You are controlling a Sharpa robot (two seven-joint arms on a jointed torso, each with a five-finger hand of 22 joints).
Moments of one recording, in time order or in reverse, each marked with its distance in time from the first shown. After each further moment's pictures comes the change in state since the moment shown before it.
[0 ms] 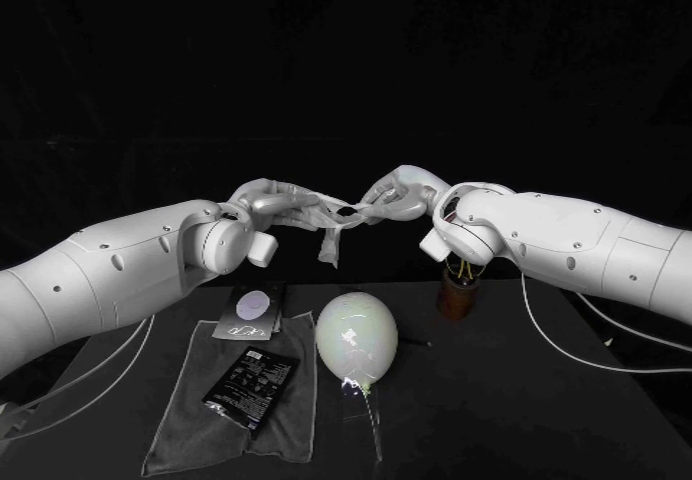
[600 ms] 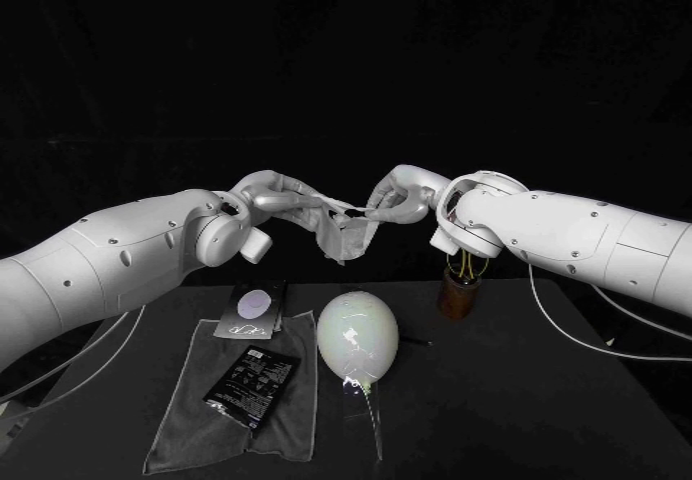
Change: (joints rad) left arm 0.021 0.025 0.000 -0.078 -0.213 0.151 0.015; left_hand 0.007 -0.007 0.003 -0.008 0.000 0.002 0.002 -0.001 0.000 0.000 0.000 0.000 -0.003 0.001 0.002 0.000 0.002 -0.001 0.004 -0.004 0.004 0.004; right arm 0.014 0.003 0.004 -0.015 -0.292 0.001 -0.029; right_hand -0.005 -0.005 0.004 -0.004 0.000 0.000 0.000 0.004 0.002 0.007 0.000 0.000 0.000 0.011 -0.004 0.000 -0.001 -0.001 0.007 0.000 0.000 -0.003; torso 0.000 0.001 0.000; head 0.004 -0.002
